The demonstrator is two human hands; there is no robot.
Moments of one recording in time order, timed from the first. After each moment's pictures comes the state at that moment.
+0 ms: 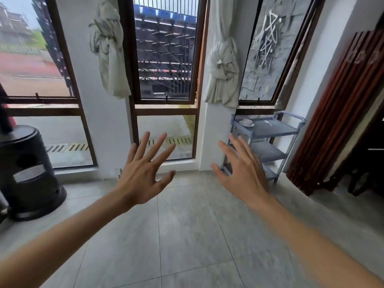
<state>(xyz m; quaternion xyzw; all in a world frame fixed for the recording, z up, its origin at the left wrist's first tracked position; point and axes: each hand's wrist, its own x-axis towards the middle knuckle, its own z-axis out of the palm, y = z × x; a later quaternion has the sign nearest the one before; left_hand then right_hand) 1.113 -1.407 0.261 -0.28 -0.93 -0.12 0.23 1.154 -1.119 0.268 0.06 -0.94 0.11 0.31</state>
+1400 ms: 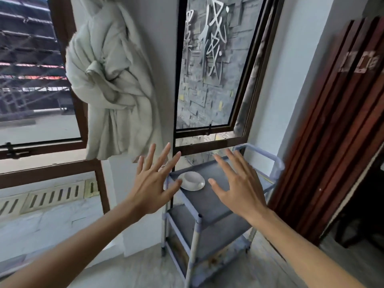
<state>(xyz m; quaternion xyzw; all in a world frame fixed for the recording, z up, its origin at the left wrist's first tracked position) 0.220 -0.689 0.247 -0.38 -0.88 -0.20 0.20 0.332 -0.443 0.255 -0.05 -0.95 0.05 0.31</state>
